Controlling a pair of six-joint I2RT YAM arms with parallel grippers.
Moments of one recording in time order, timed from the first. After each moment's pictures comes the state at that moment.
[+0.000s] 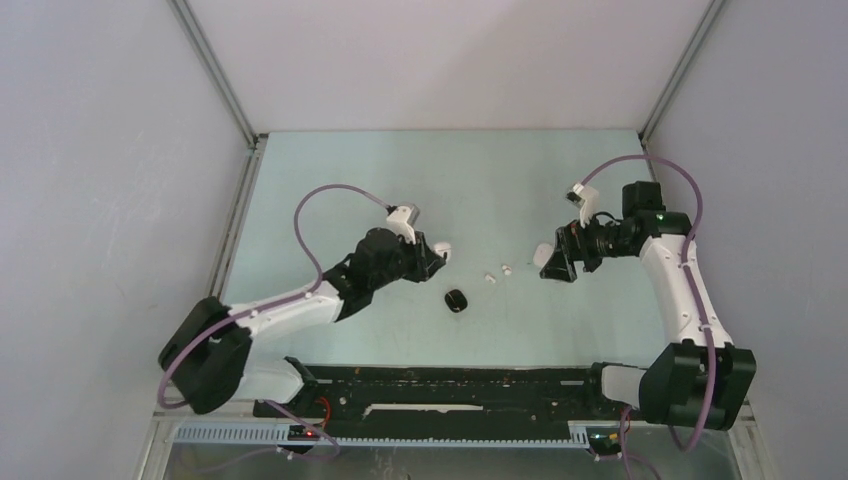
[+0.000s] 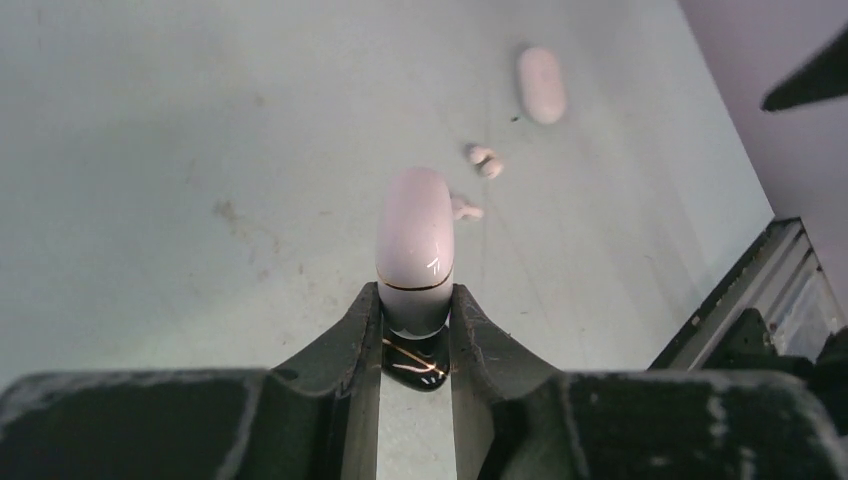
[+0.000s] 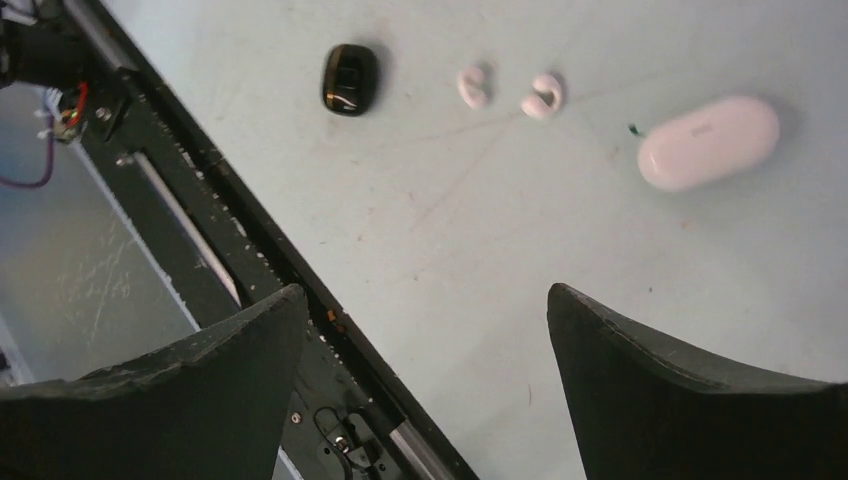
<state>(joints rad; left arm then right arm) -0.77 1.27 0.63 0.28 0.03 -0.50 -0.08 1.24 1.10 -1.07 -0.87 -0.56</state>
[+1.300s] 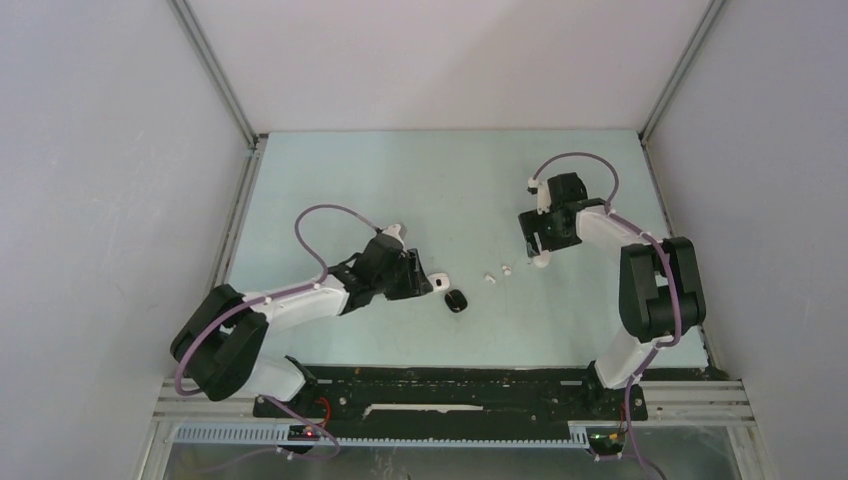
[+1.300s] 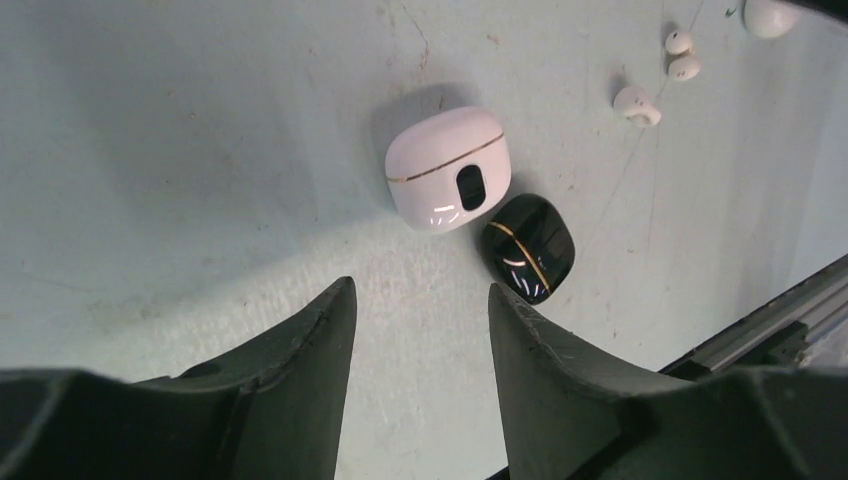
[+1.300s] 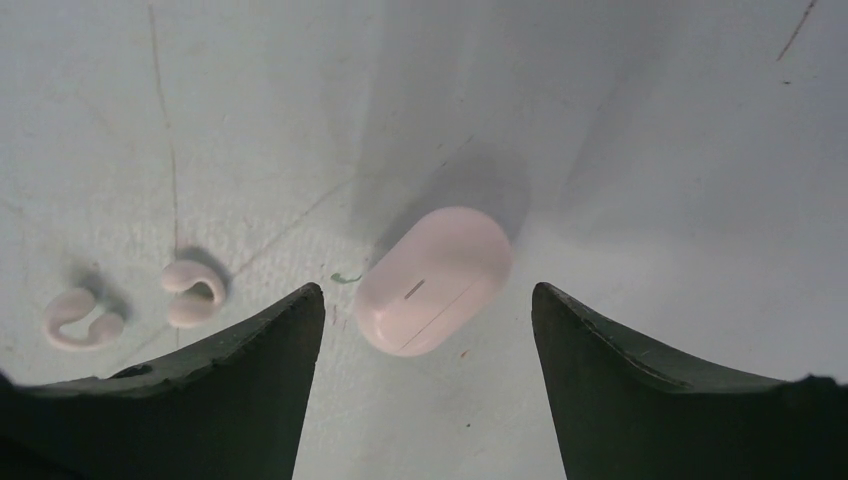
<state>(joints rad) -0.69 1.40 0.65 -0.04 0.06 -0.77 0.17 1.70 1.06 -0.47 -0.09 -0.10</state>
